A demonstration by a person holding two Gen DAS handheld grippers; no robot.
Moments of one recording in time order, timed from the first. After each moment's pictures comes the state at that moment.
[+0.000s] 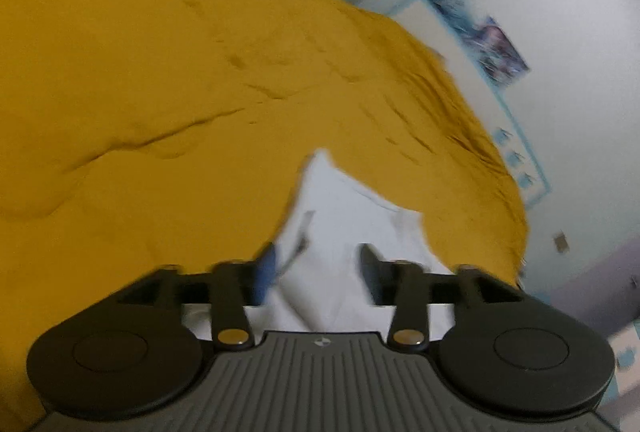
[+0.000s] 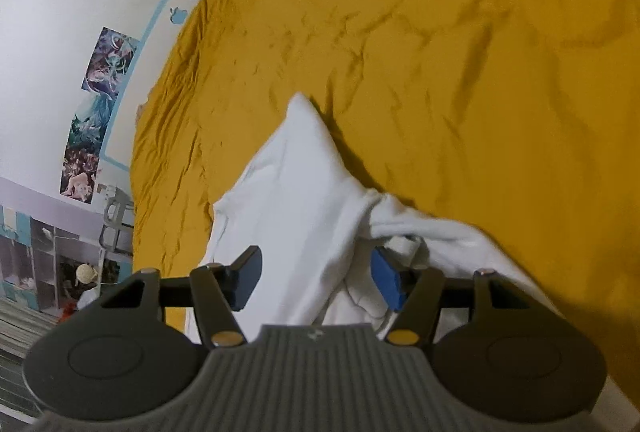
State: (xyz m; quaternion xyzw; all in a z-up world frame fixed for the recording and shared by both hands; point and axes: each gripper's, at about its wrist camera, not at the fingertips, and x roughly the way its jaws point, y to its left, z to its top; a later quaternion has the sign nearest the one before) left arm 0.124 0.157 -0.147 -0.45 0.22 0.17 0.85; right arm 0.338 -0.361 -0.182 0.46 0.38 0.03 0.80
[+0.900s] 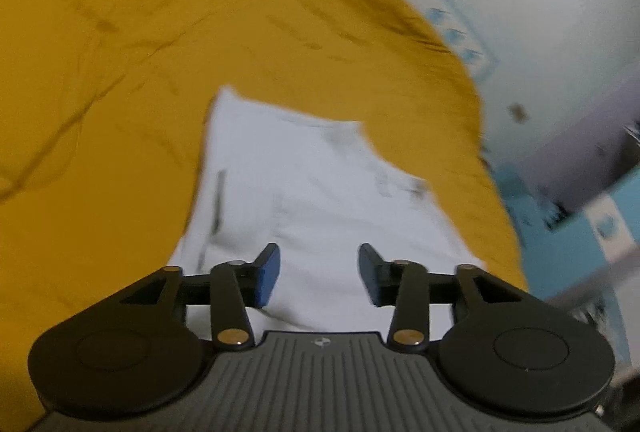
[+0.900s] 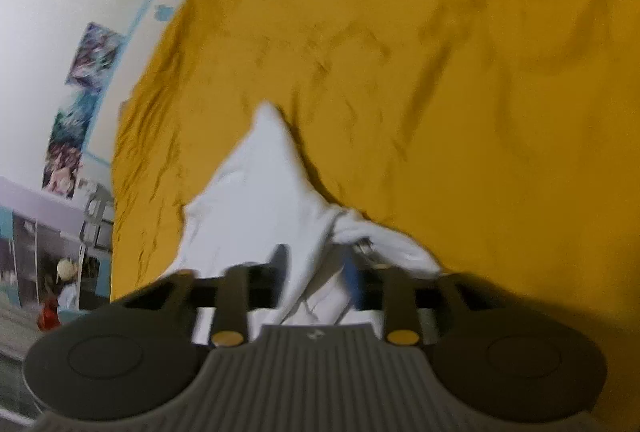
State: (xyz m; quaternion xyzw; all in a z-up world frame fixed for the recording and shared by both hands) left arm 0.159 0.170 -0.123 -0.37 0.33 0.00 0.87; right arm 0.313 -0.385 -0.159 0.41 0.38 0.04 0.83
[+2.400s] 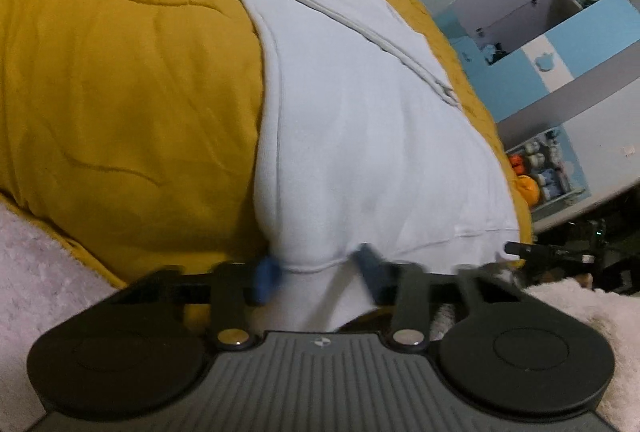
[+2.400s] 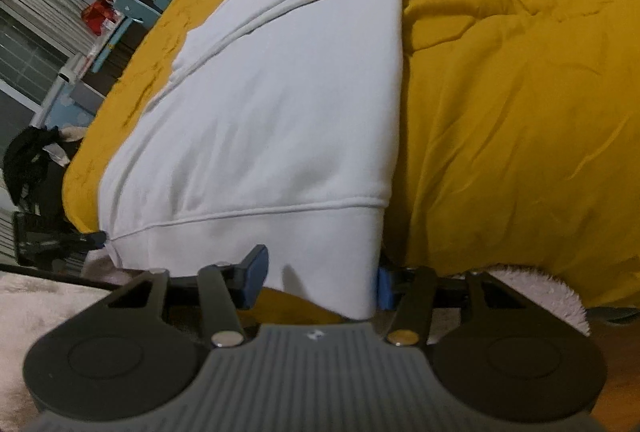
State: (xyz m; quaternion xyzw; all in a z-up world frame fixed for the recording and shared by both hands) left arm -0.077 0.154 -0.179 -0.32 0.46 -0.17 0.81; right arm 0.113 -0.433 -0.174 0.16 0.54 0.31 0.77
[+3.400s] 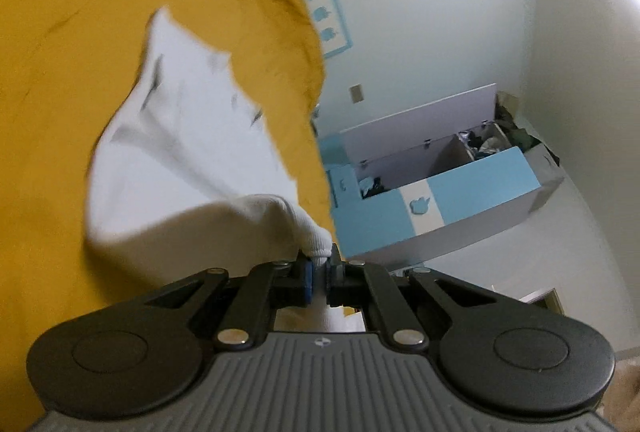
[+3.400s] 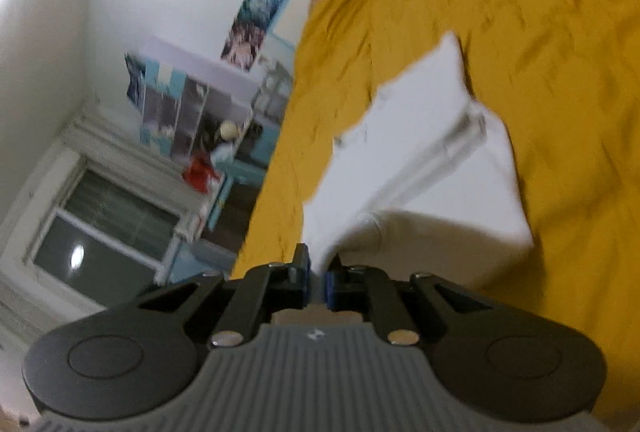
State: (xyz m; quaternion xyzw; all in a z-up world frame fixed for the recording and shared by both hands) left arm 0.034 0.200 -0.127 -0.52 0.25 -0.23 0.78; right arm 0.212 -0.448 -0.102 0.41 0.37 0.33 0.76
